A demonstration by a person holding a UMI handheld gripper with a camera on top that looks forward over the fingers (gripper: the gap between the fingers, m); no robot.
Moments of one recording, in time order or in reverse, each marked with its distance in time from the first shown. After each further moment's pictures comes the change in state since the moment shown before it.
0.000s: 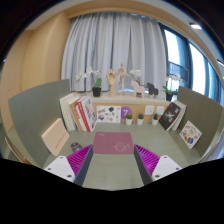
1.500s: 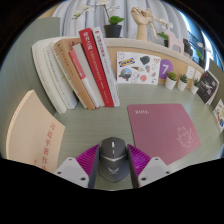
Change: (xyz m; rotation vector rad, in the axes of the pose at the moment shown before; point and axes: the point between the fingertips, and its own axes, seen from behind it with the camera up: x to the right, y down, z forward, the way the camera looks) arm -0.183 0.132 0.335 -0.419 0.049 0.068
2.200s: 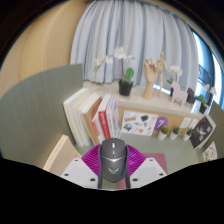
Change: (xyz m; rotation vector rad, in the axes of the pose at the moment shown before) arm 0.005 -0.163 -0.169 0.271 -0.106 -0.191
